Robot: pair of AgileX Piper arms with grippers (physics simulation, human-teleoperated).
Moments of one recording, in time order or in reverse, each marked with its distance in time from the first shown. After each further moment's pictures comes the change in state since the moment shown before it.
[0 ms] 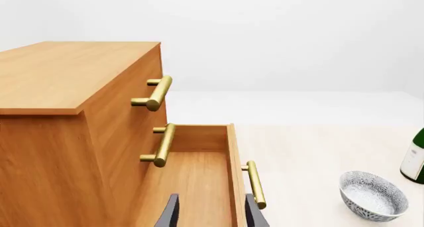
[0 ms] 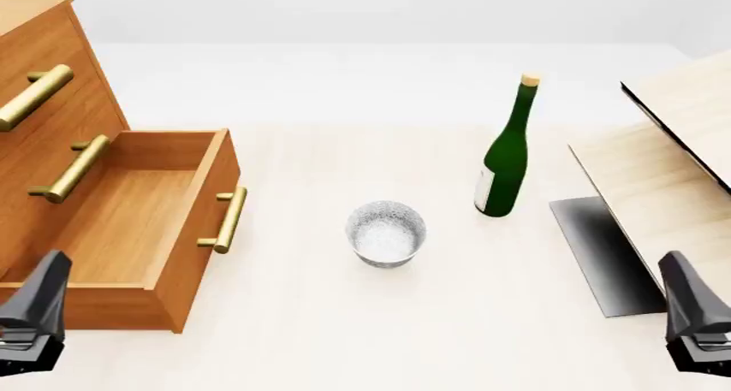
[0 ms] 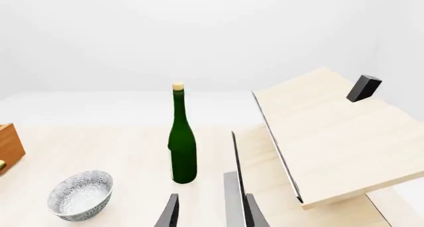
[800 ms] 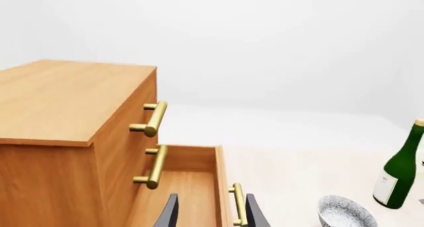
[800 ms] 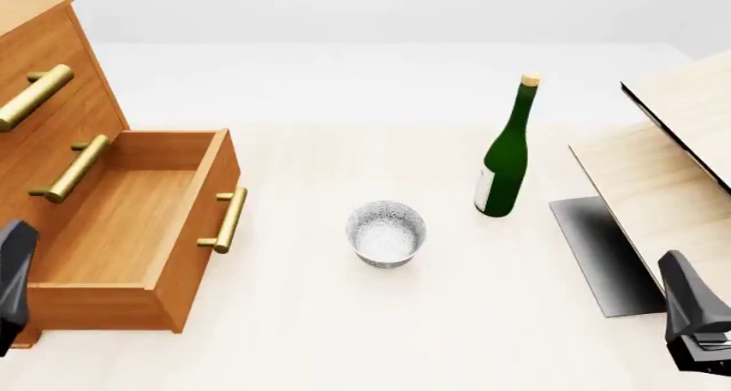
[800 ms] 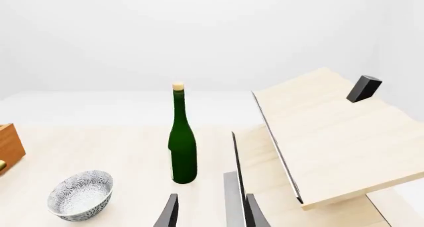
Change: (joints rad) left arm -0.028 0.003 -0.145 0.083 -0.067; right arm 0.001 0.003 -0.004 0.002 0.000
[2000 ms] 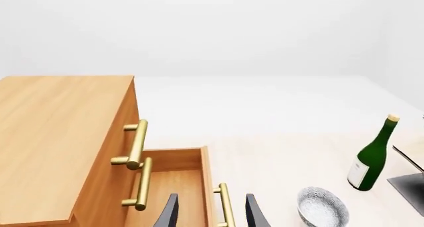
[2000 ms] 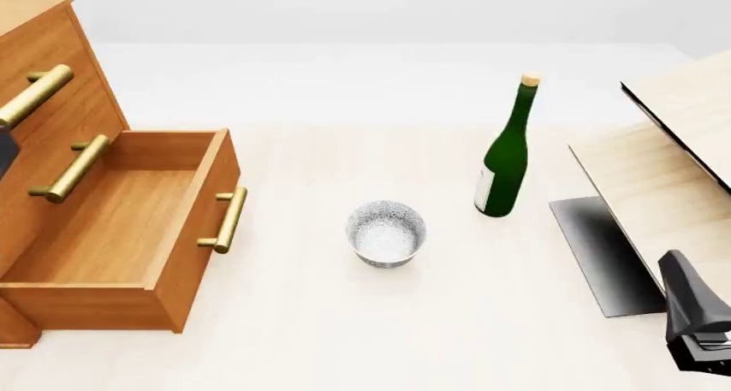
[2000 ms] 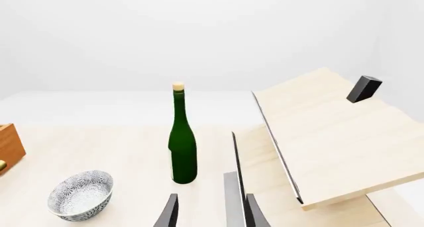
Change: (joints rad) left arm -0.087 0.313 -0.410 0.257 0.029; right arm 0.000 0.000 -0.002 0.002 0.000
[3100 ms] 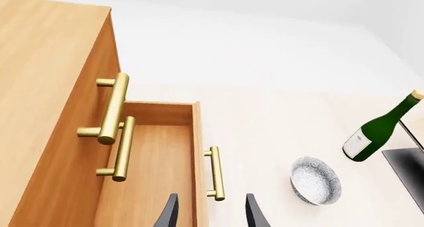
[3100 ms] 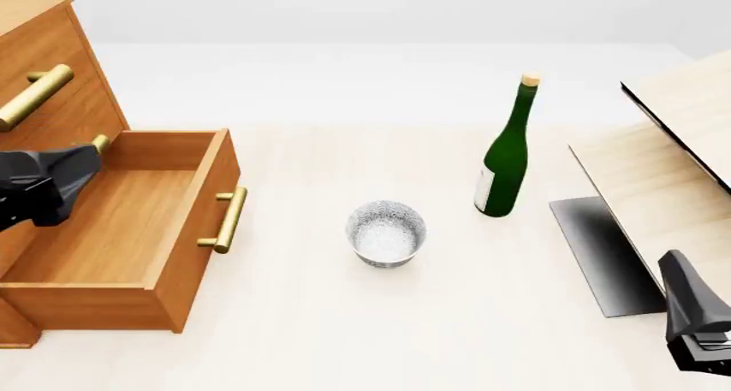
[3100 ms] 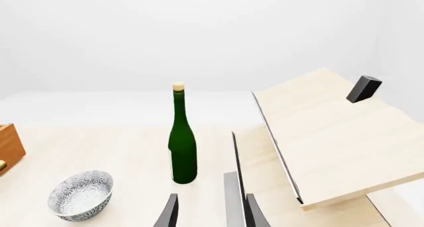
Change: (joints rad) left arm -0.022 0.259 -0.031 0.050 -0.115; right arm 0.000 0.000 0.000 0.000 0.000
